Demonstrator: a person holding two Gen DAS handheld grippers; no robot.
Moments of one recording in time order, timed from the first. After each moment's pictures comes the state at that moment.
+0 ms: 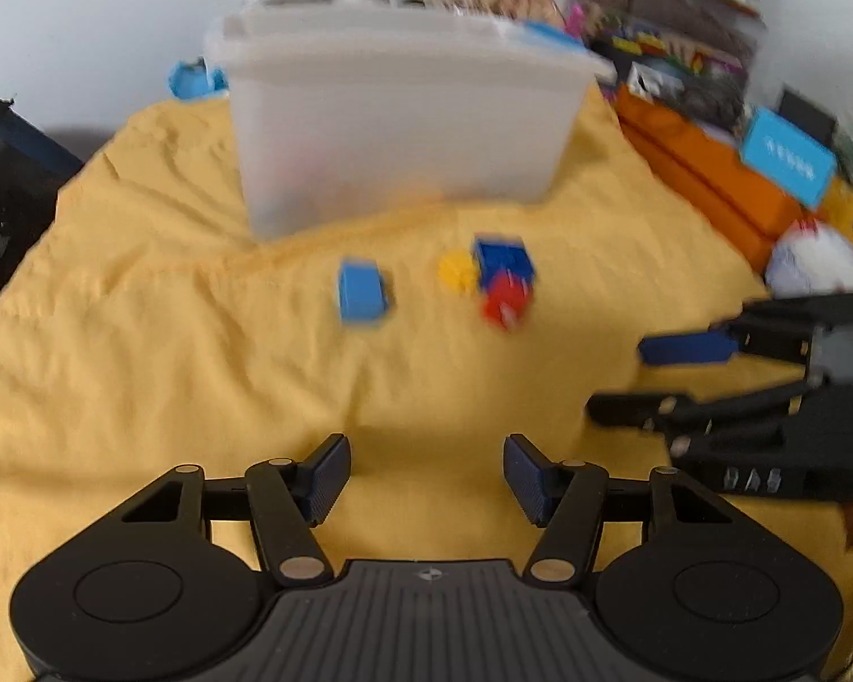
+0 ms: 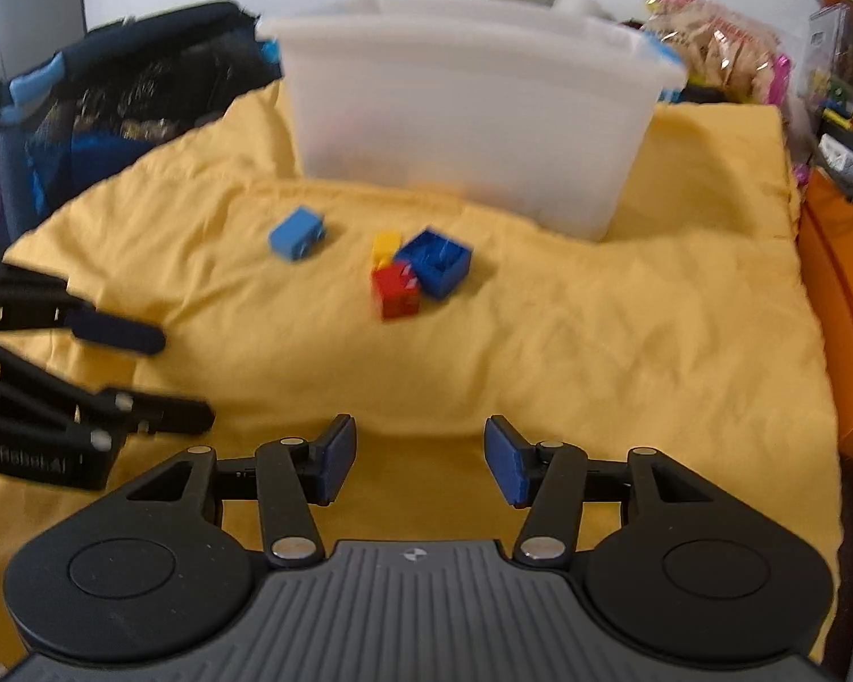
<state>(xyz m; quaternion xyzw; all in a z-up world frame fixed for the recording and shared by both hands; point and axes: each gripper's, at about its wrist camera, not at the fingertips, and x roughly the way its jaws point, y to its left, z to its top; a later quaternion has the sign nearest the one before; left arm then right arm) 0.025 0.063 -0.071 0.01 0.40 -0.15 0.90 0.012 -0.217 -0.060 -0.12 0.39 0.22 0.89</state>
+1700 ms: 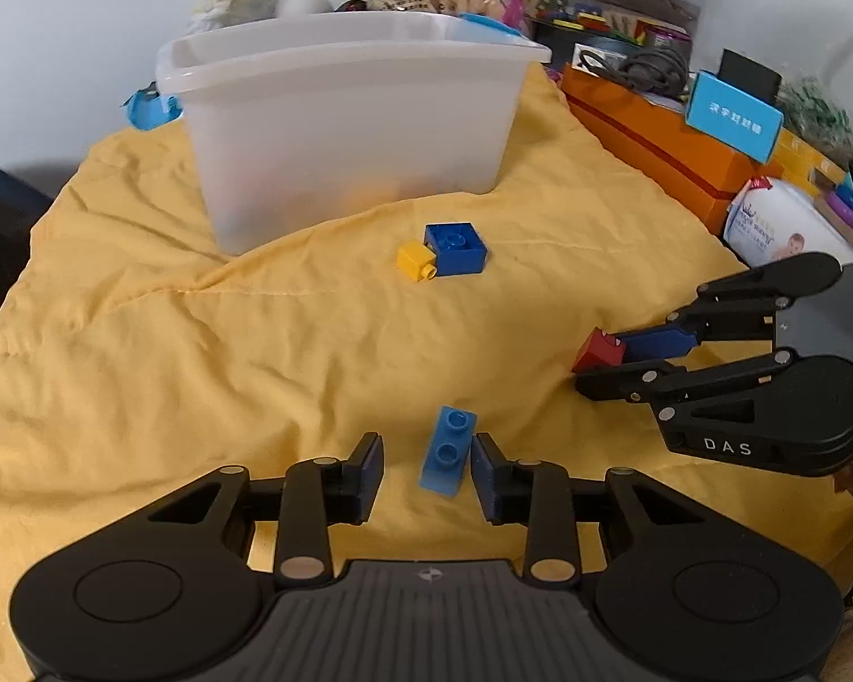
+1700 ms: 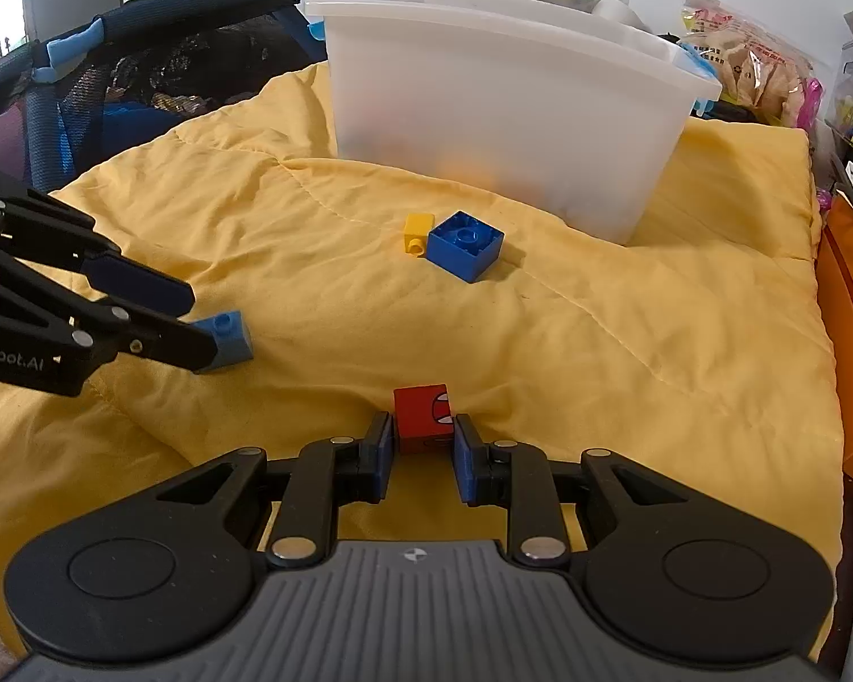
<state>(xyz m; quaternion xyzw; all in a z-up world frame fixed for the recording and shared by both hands) 0.005 0.055 -0.068 0.05 0.41 -0.19 0.89 0.001 -0.215 -0.062 -0.15 0.38 0.25 0.88</state>
